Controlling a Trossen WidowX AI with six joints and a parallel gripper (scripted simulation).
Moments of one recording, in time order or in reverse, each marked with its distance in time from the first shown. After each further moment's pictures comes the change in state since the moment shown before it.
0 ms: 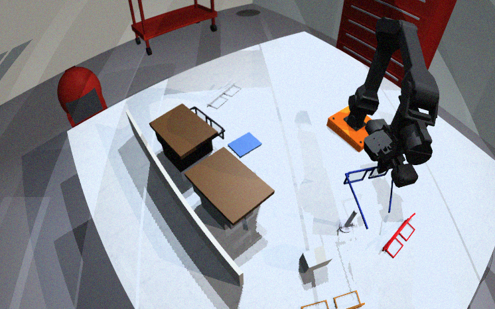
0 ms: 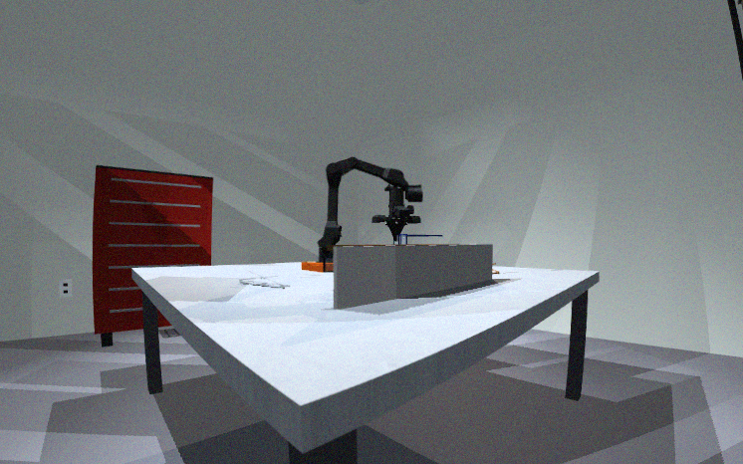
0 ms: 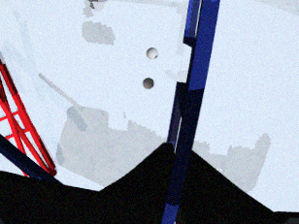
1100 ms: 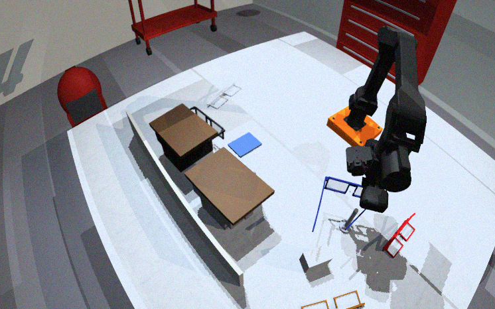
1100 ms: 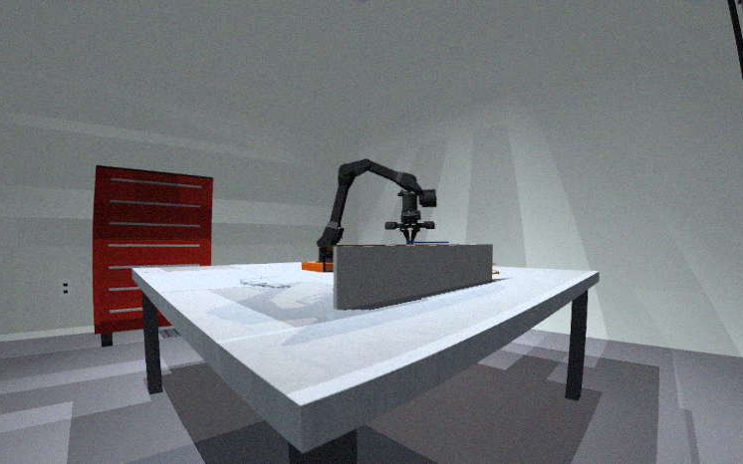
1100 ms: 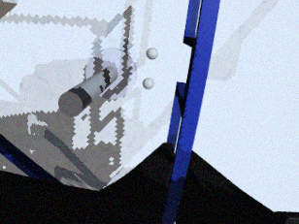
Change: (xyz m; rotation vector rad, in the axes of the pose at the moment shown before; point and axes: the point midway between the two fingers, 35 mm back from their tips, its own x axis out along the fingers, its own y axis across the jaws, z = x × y) arm 0.025 0.036 0.054 0.509 -0.006 0.012
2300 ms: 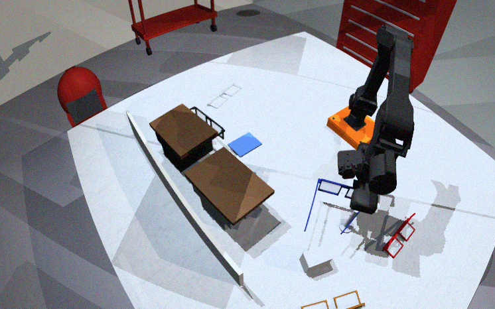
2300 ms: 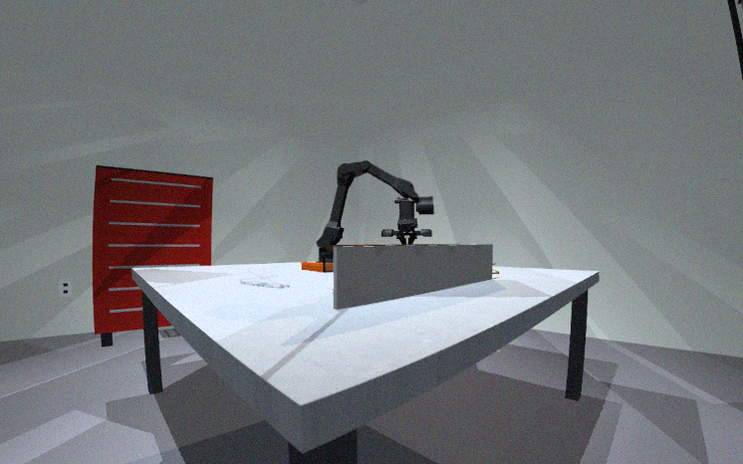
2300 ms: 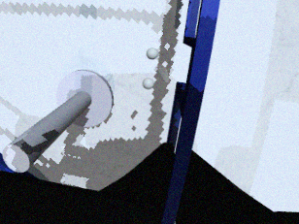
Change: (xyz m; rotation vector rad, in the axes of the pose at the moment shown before) arm 0.029 -0.011 0.013 0.008 0.000 -0.005
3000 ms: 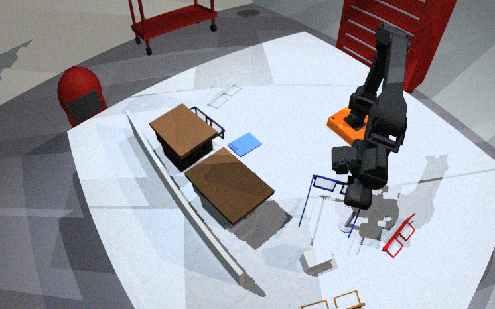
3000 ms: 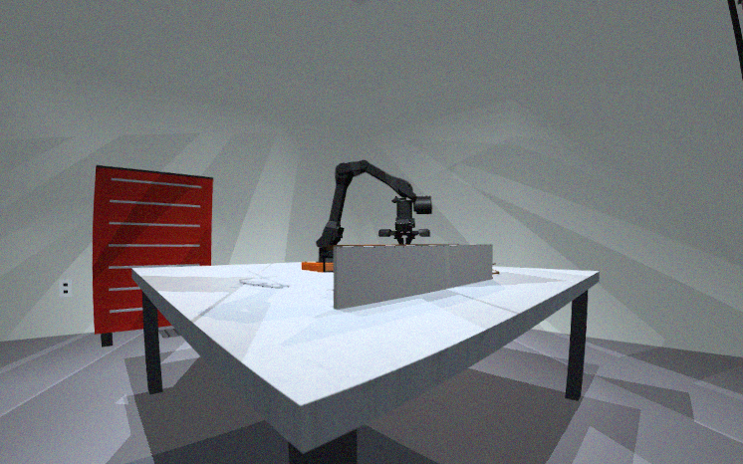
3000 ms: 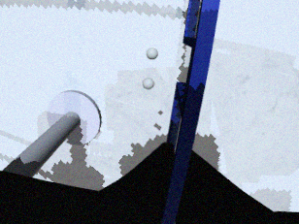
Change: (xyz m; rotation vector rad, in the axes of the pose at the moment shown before) arm 0.000 -0.007 0.016 0.000 -0.001 -0.002
